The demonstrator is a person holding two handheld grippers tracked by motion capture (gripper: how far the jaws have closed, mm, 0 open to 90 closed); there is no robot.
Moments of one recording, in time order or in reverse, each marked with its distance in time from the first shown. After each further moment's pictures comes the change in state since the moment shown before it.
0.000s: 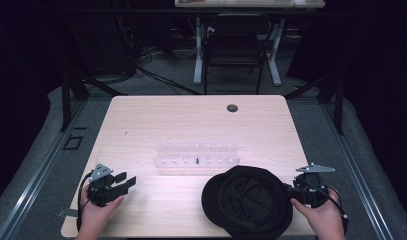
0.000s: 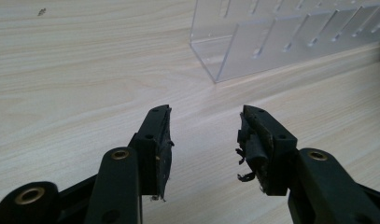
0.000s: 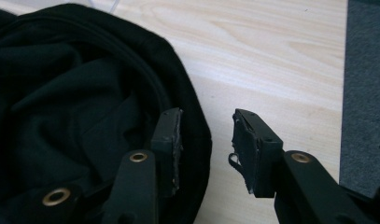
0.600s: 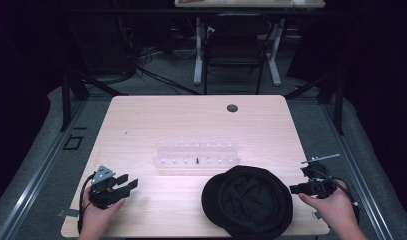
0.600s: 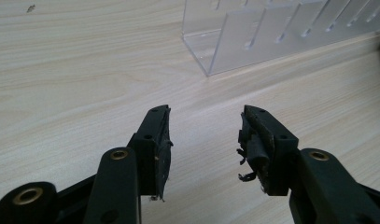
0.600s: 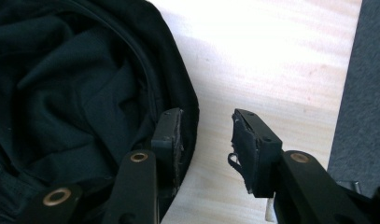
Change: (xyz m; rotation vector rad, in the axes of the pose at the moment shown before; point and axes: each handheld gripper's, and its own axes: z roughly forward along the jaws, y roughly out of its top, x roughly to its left) left arm -0.005 -0.003 0.000 0.009 -0.004 0.016; right arm -0.023 0.020 -0.005 0.234 0.063 0.081
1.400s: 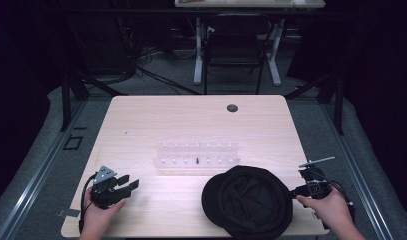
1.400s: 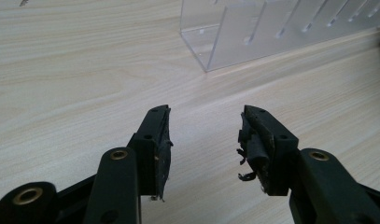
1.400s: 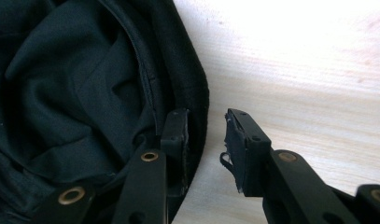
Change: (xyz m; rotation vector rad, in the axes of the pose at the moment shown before) left arm -0.001 -0.001 0.003 0.010 -0.006 0.000; right arm -0.013 -0.002 0.031 0.127 0.117 0.096
